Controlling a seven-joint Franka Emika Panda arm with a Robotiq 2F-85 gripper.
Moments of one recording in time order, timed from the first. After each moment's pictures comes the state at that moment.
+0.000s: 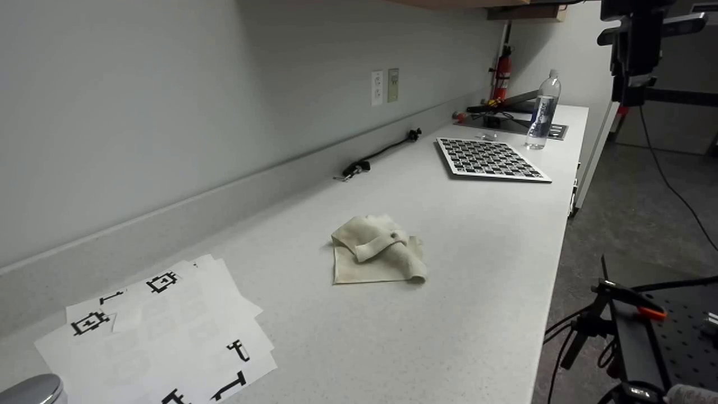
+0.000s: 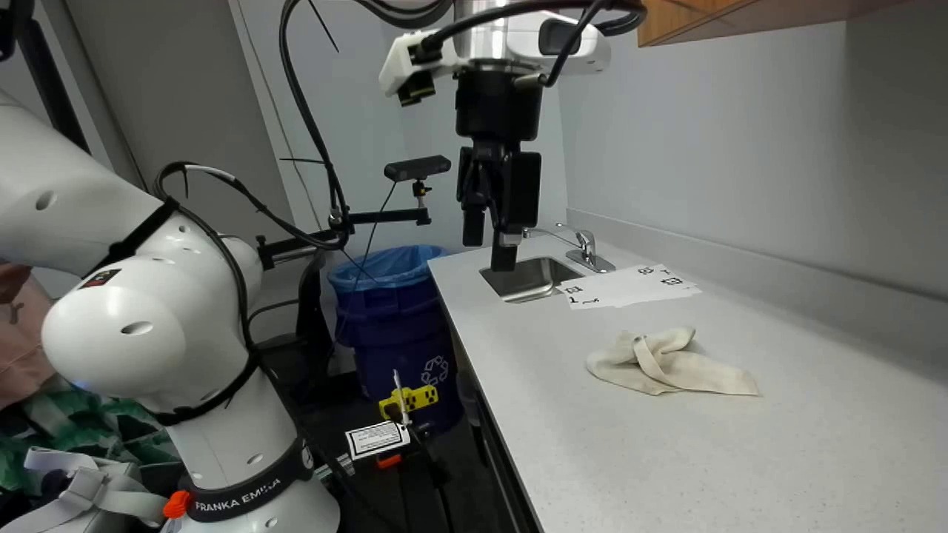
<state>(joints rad) -0.08 -0.60 -0.16 -2.45 -0.09 1.65 -0.19</state>
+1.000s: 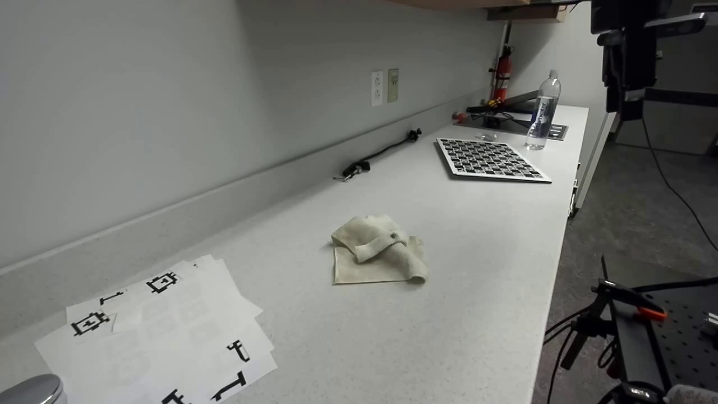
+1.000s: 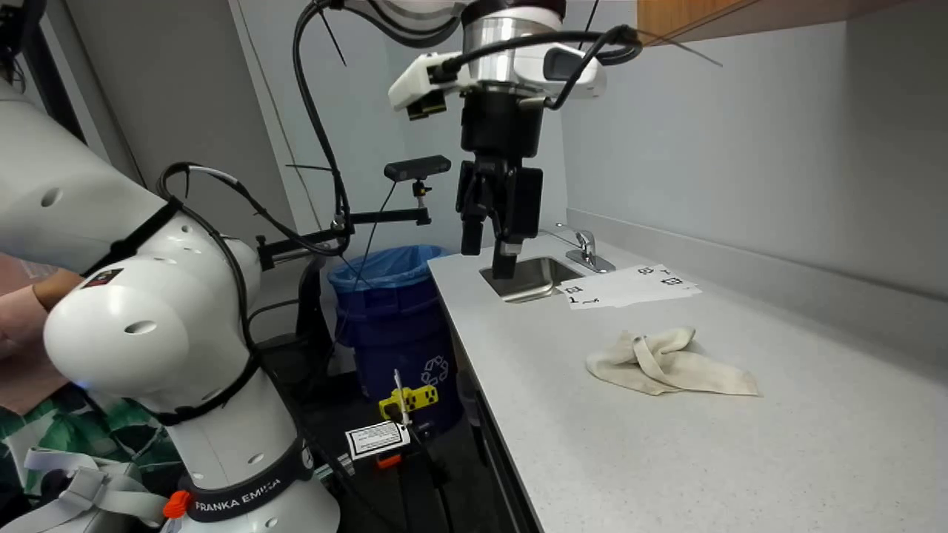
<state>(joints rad) -0.06 -0.55 -0.12 -2.46 -0.08 1.65 -0.19</state>
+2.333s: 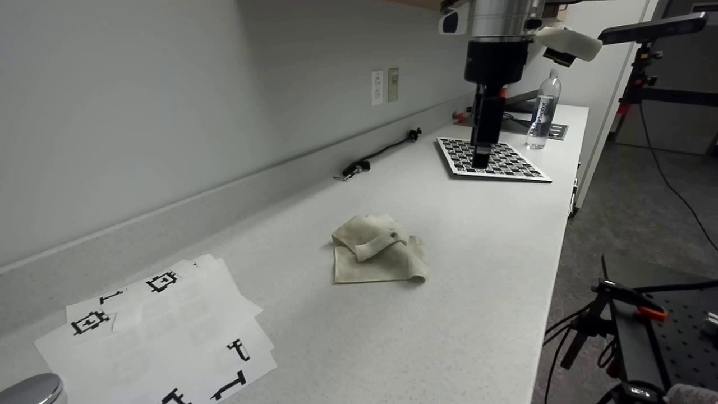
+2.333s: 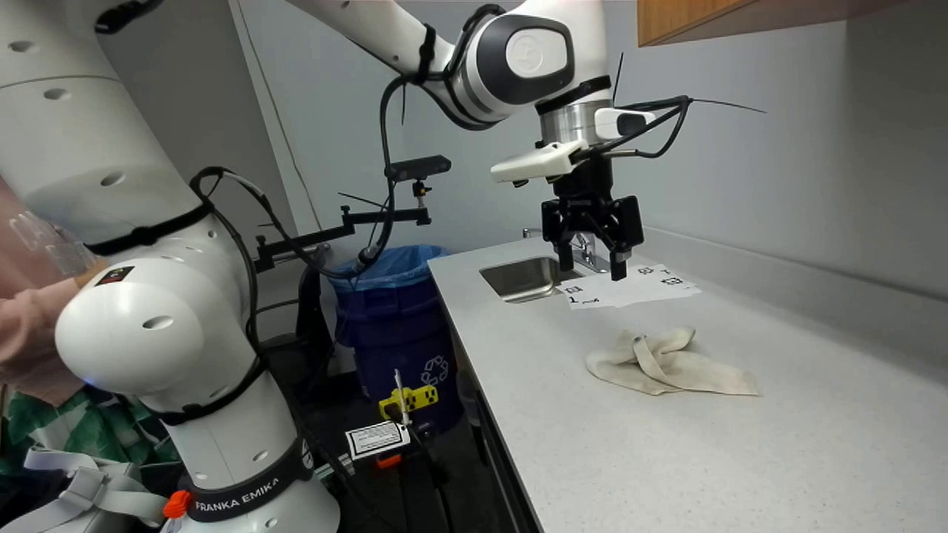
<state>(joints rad) 0.02 -0.19 0.01 -2.36 -0.09 2.18 -0.18</state>
